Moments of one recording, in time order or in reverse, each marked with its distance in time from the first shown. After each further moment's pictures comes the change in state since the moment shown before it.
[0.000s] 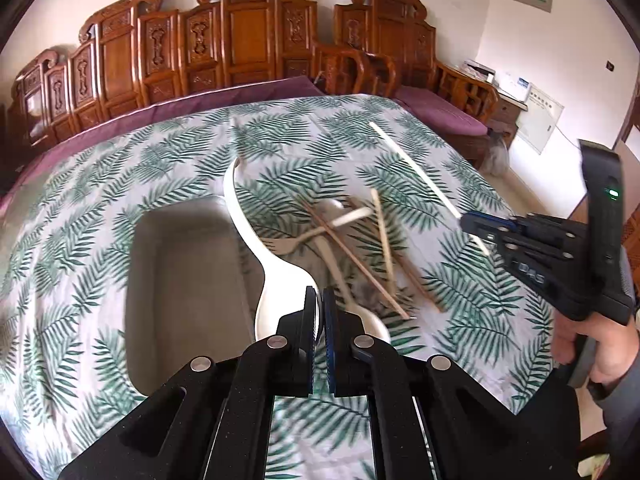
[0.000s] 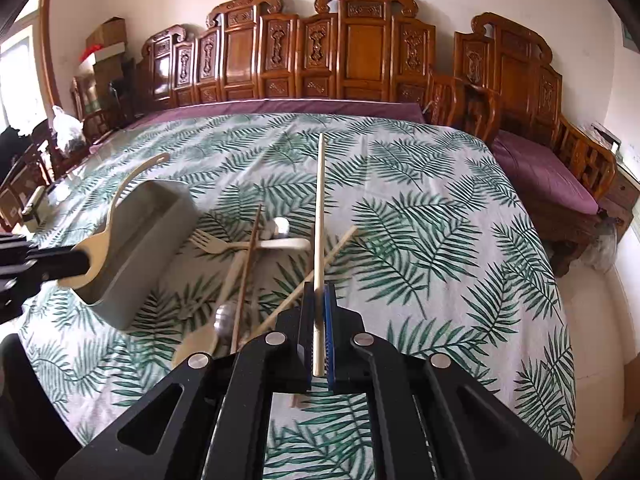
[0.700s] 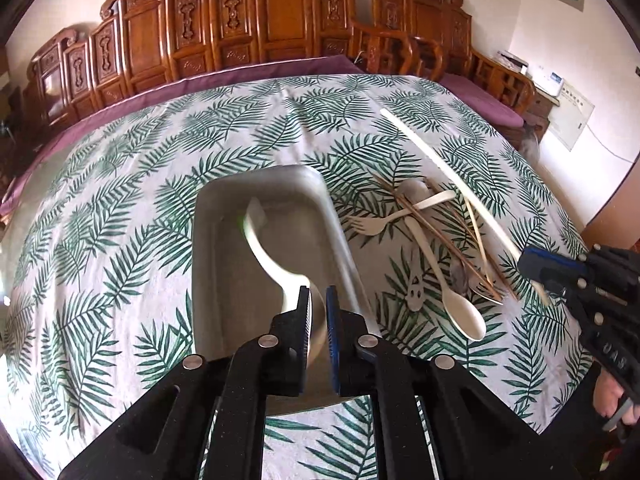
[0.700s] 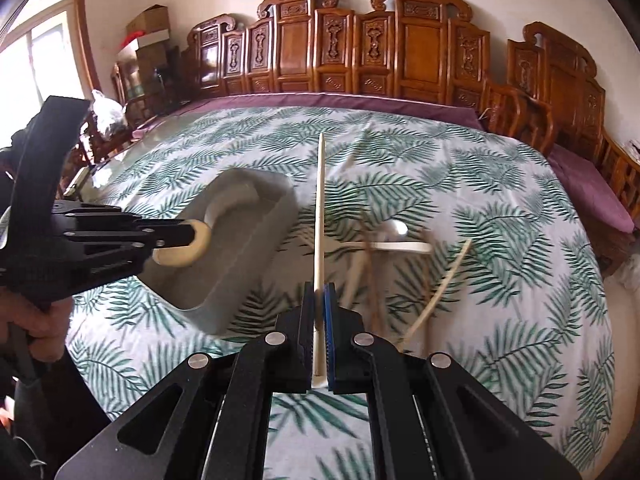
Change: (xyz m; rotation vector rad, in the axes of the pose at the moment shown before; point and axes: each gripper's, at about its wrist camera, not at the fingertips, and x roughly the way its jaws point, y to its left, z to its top) left arm 0.023 0.076 -0.008 -0.041 0.069 0.065; right arm 0.000 0.103 0.004 -0.062 0.027 0.134
